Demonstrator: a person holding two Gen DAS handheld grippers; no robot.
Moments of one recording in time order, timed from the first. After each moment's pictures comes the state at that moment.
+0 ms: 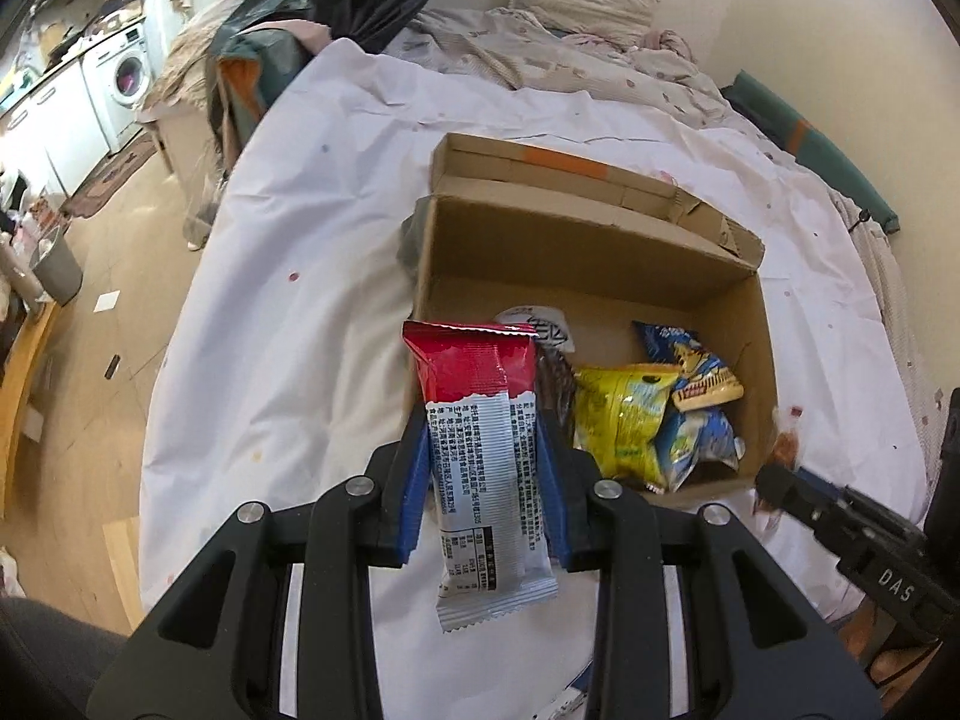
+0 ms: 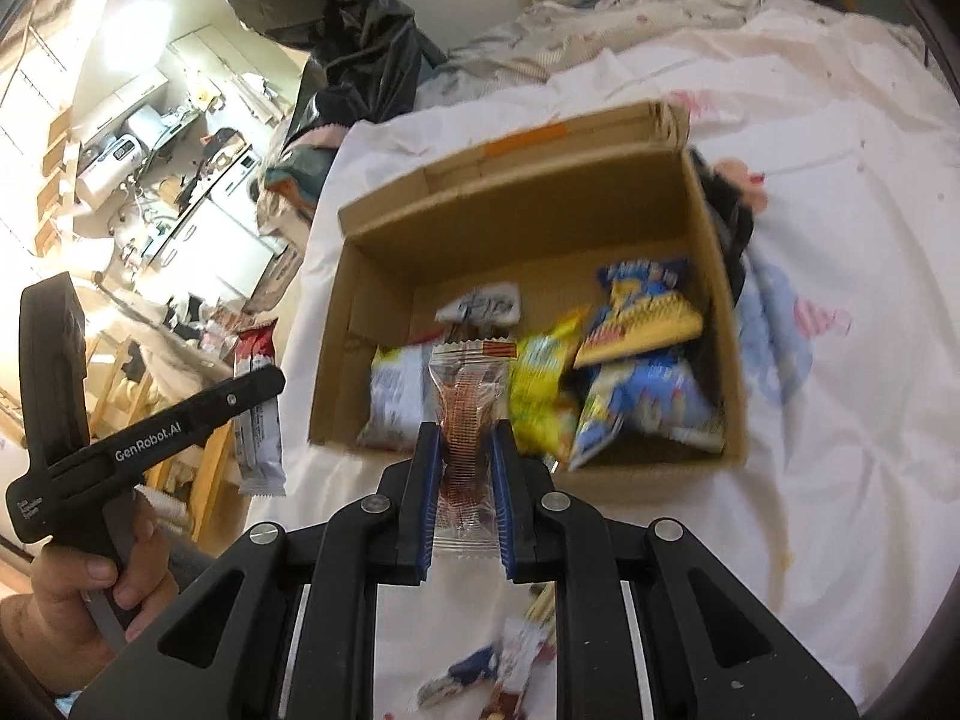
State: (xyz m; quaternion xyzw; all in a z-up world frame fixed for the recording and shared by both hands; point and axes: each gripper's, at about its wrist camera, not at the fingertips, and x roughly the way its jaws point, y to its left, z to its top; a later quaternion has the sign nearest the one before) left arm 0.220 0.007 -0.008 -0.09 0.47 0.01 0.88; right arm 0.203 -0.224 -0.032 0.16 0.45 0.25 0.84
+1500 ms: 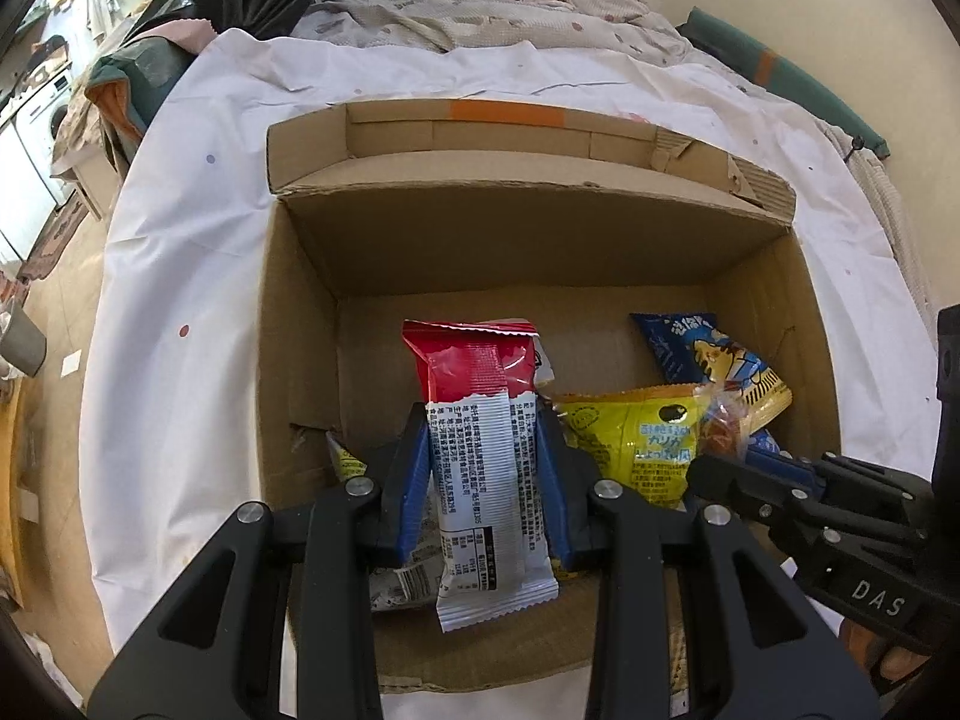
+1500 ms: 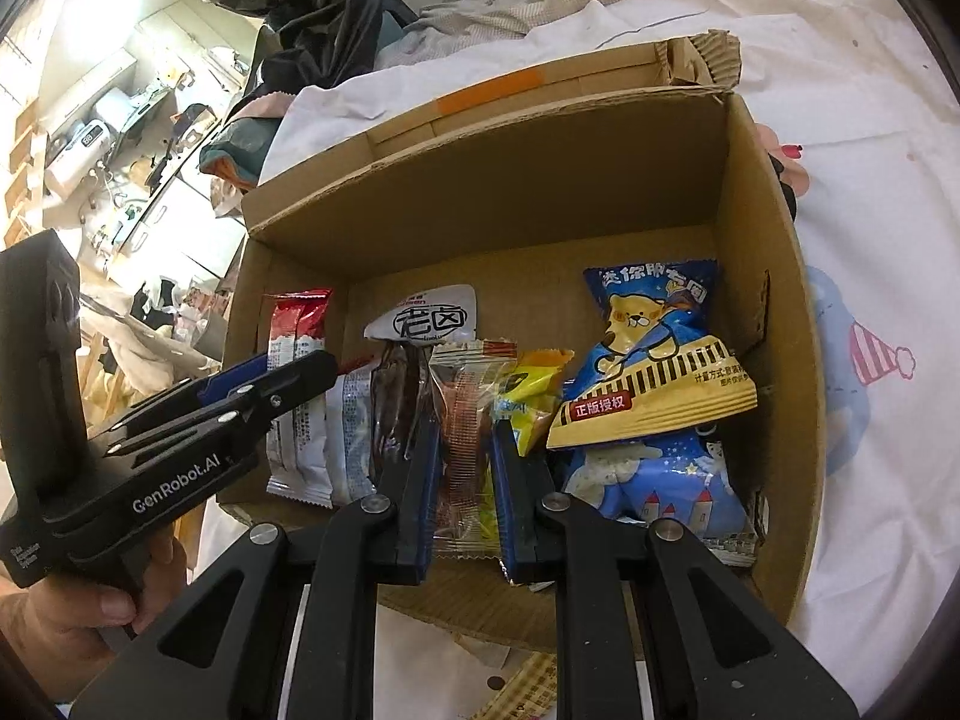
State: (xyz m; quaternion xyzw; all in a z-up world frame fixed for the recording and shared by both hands) left arm 0.298 -0.025 -0.069 -0.03 0.49 -0.04 0.87; right arm 0.275 -0.201 -0.089 0.15 0.50 0.24 0.82
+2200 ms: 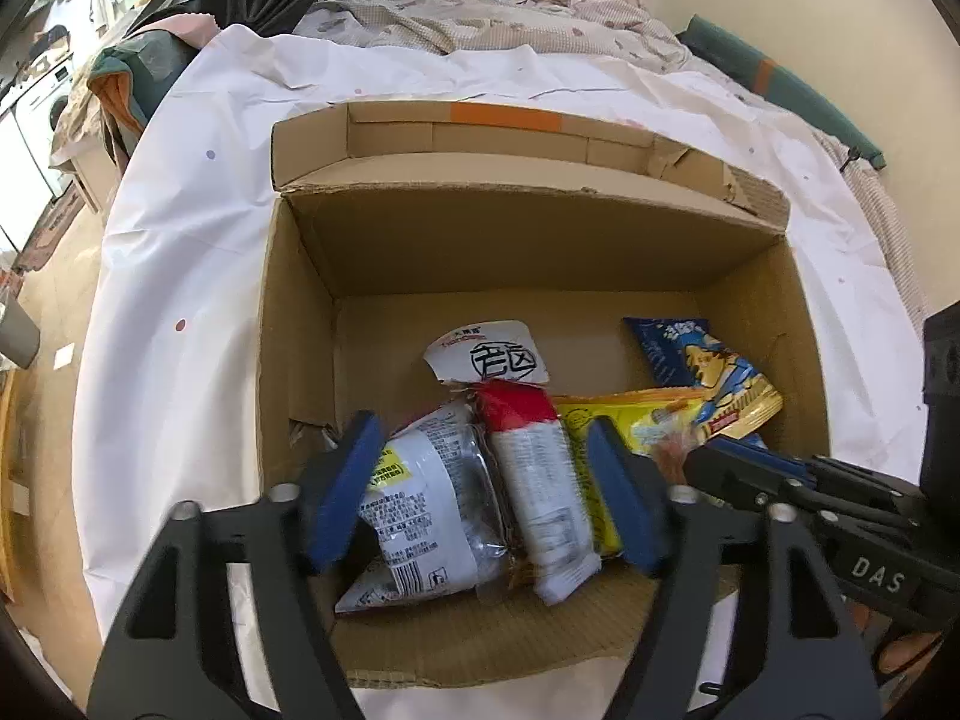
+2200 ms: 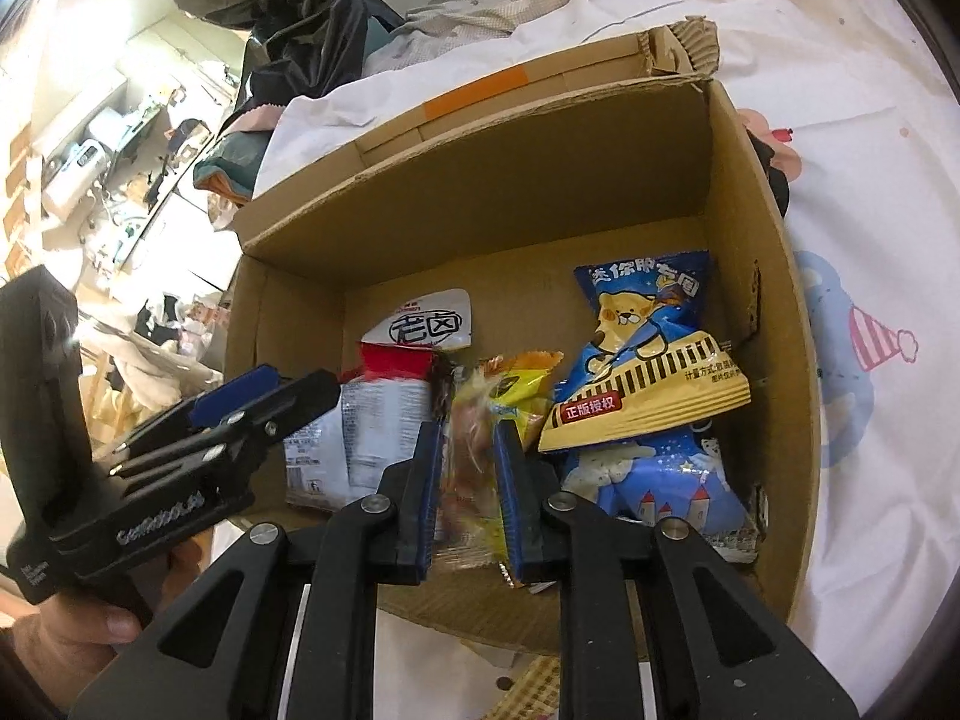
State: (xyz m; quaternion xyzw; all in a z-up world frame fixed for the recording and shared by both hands) left arm 0.295 -0.021 -0.067 -0.04 0.49 -0.05 0.87; right arm 0.282 -0.207 -0.093 0.18 0.51 0.23 0.81
